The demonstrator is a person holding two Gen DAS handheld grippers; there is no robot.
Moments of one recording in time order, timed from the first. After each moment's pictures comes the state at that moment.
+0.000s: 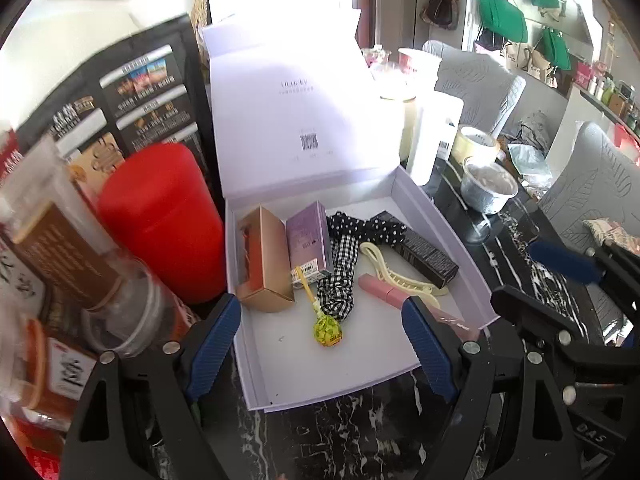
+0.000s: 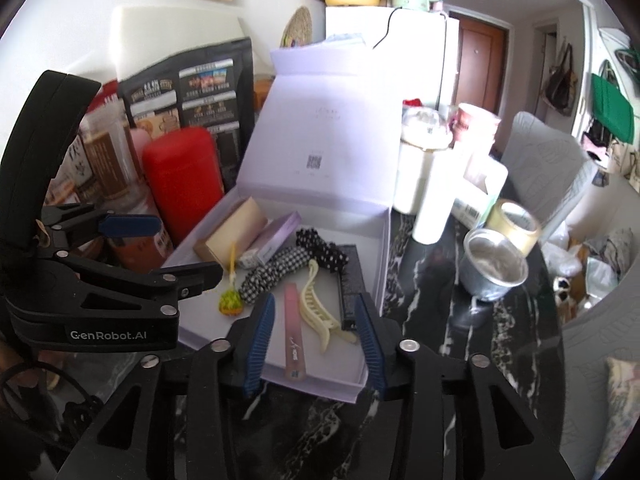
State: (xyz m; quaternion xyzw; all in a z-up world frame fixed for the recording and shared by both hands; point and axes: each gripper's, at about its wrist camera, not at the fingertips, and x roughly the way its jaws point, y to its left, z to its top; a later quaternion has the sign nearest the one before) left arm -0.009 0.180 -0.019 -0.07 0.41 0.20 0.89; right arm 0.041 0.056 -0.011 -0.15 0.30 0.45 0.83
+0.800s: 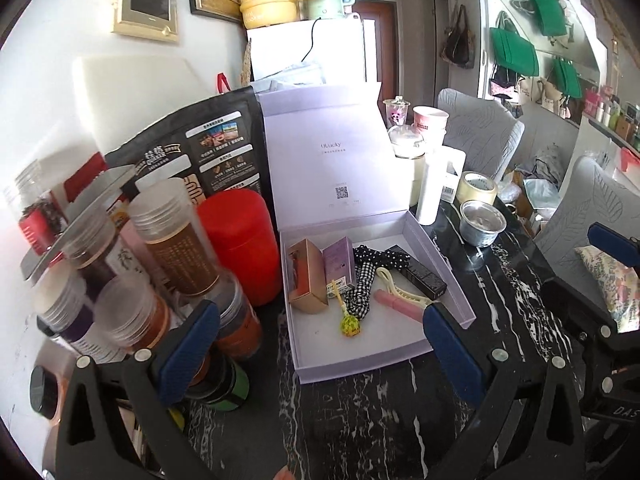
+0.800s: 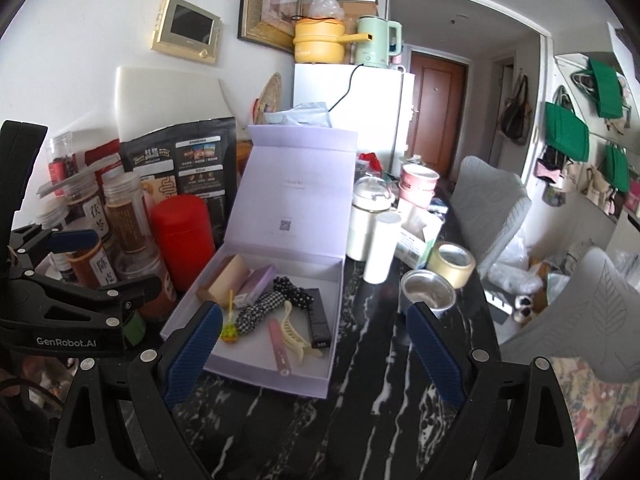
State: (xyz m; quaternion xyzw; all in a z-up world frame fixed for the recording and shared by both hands) left arm -0.083 0.149 0.049 -0.05 0.34 0.26 0.90; right arm -0.007 0.004 0.062 -0.12 0.24 0.39 0.88
